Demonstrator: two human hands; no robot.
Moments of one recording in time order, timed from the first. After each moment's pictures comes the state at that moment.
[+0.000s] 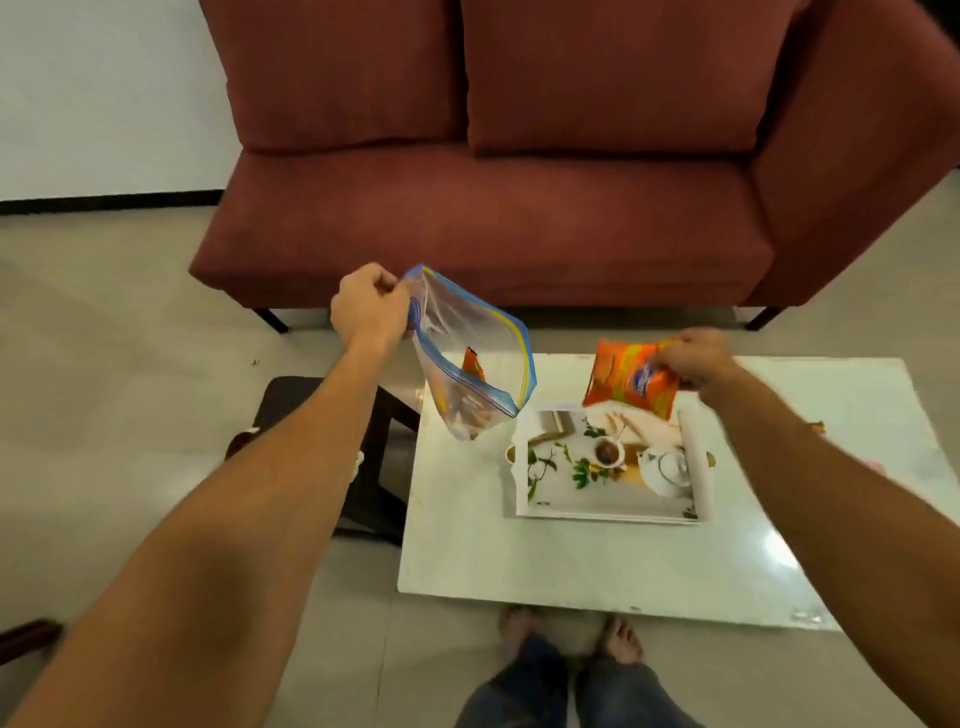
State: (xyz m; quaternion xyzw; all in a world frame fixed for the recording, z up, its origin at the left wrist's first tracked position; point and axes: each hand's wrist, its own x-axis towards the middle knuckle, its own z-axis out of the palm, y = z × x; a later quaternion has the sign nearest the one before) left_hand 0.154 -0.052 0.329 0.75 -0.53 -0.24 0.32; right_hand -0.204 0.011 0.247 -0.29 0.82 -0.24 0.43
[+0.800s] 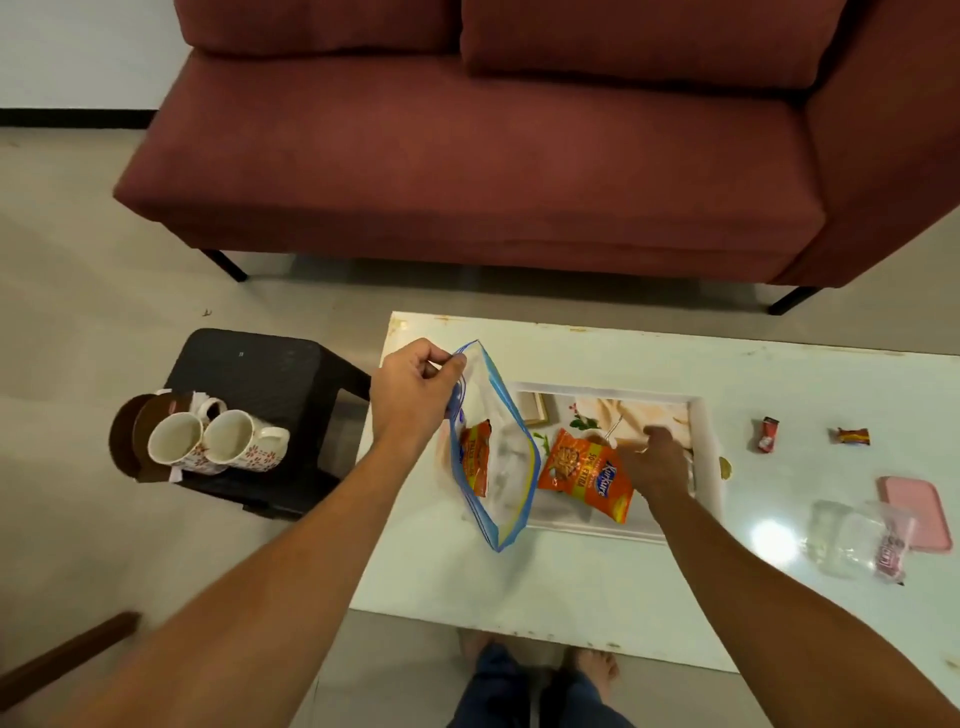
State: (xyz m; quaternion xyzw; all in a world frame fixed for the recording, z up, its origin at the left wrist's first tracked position) left_hand 0.075 0.009 0.143 0.73 -0.52 -0.34 0.29; right_hand -0.197 0.071 0.010 -0.31 0.86 -0.15 0.38
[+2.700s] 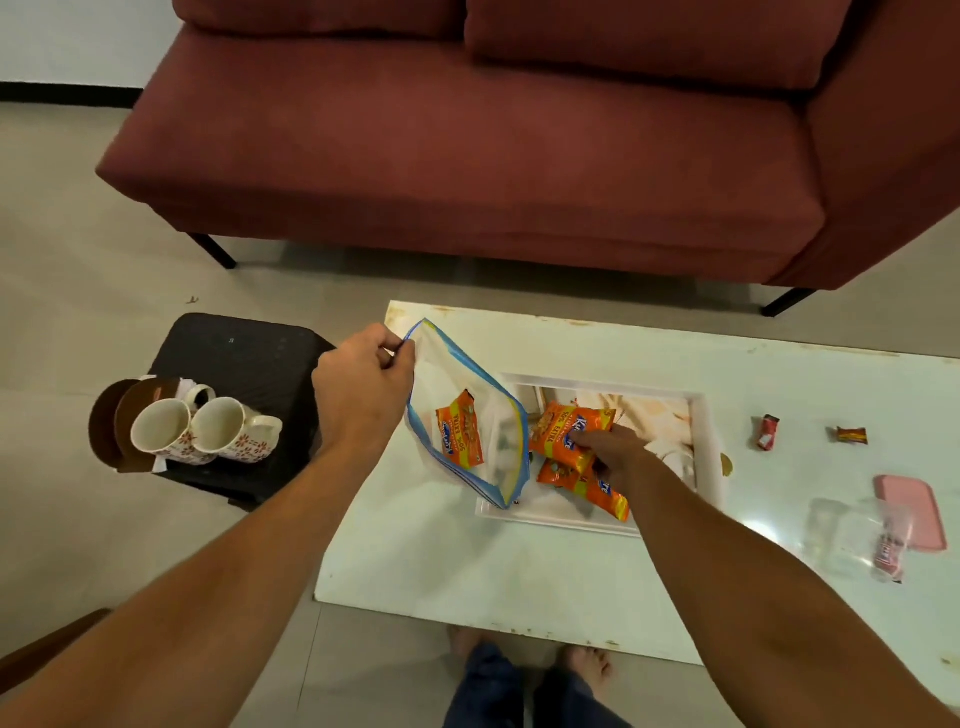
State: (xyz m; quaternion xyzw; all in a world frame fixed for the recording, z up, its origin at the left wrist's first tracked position) left_hand 0.120 0.013 0.145 0.76 -0.58 -0.14 0.25; right_hand -0.157 0.041 -0.008 -0.12 0.76 -0.23 0.60
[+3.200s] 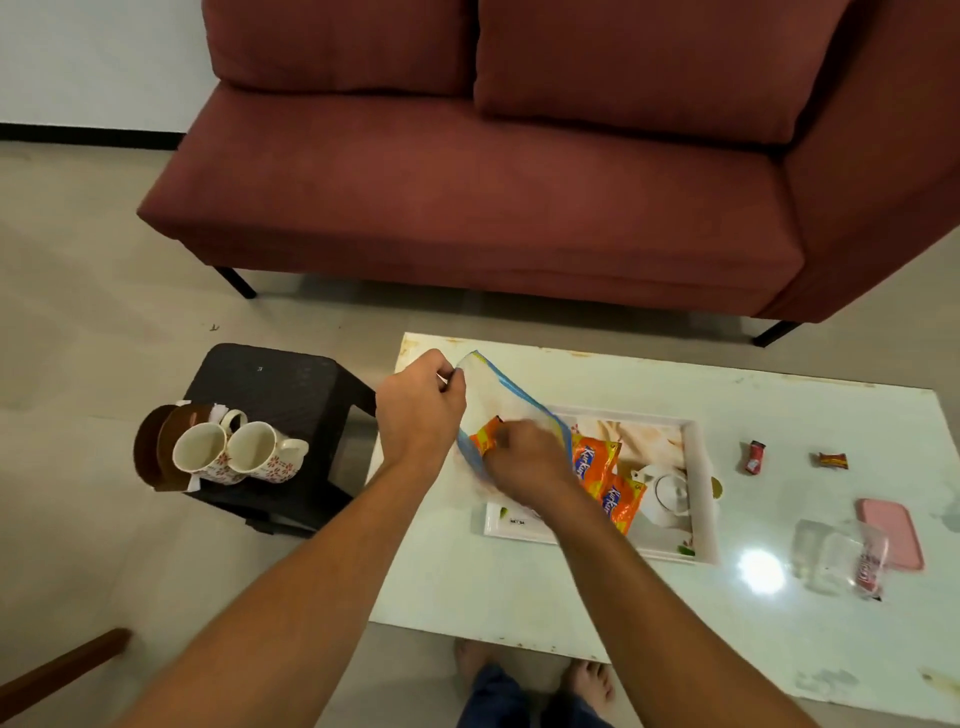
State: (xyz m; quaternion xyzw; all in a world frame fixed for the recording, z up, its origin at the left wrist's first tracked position) left_hand 0.089 0.016 0.165 0.75 -0.60 -0.13 0.25; right_hand -0.034 0.060 0.155 -0.55 0.71 -0.09 0.44
